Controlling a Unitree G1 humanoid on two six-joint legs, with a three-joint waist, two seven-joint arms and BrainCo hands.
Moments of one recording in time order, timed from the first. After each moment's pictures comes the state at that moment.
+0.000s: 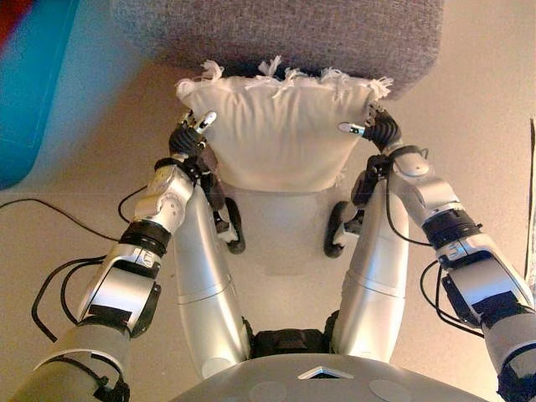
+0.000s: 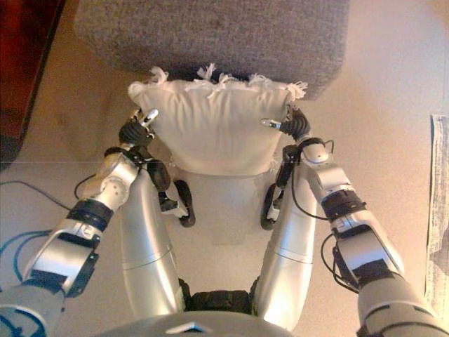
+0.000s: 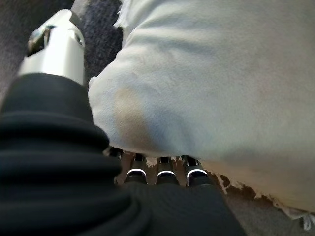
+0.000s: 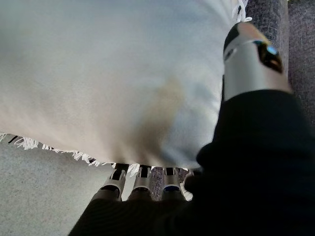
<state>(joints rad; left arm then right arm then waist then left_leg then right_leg) -0.66 0.46 -0.31 0.69 -0.93 -0.06 0.04 -0.72 -0.53 0.39 0.60 0.55 0.07 -0.10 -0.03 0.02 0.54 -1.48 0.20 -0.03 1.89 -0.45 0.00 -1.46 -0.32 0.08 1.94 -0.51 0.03</state>
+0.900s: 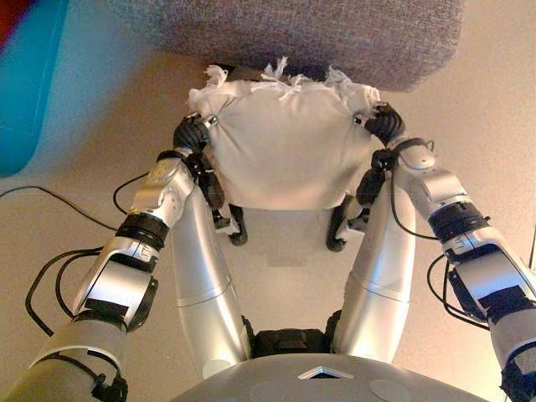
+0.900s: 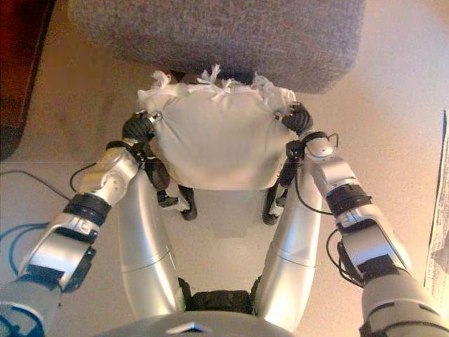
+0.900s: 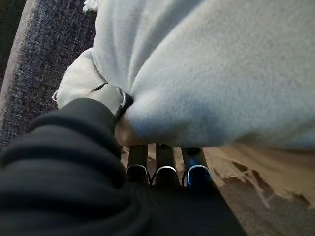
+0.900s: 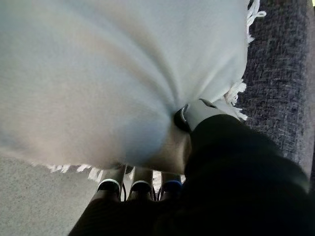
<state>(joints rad) -0.70 0.49 -0.35 0.68 -0.87 -0.01 0.05 -0.76 -0.57 0.43 0.62 0.57 0.07 -0.05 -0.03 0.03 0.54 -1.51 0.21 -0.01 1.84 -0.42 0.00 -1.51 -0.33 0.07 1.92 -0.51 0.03</state>
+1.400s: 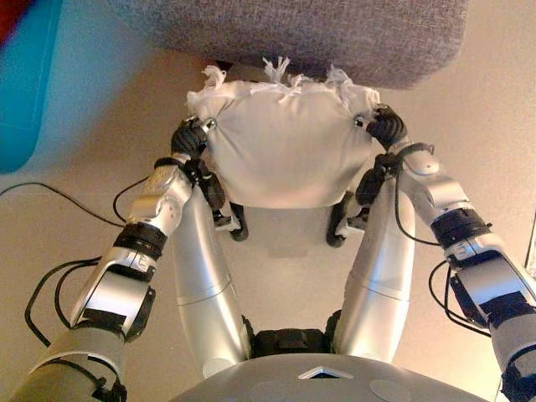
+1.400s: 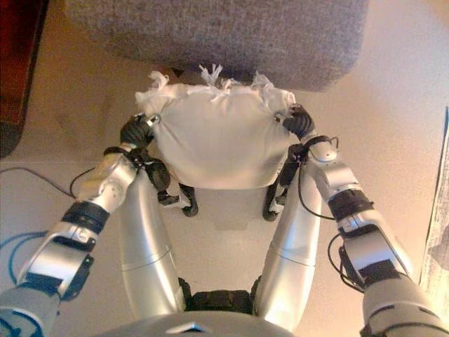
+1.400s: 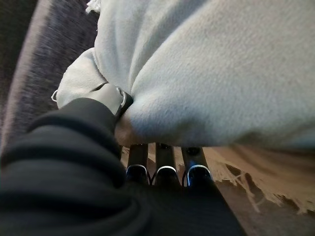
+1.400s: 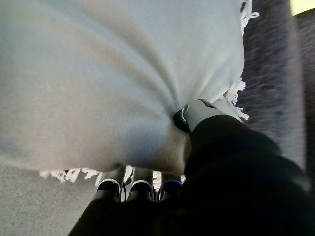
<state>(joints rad) -0.55 0.49 -0.31 0.59 -0.87 -0.10 -0.02 -0.64 -0.57 0.38 0.54 0.58 -0.04 0.02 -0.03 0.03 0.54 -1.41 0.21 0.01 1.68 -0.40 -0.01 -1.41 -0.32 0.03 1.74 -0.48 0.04</state>
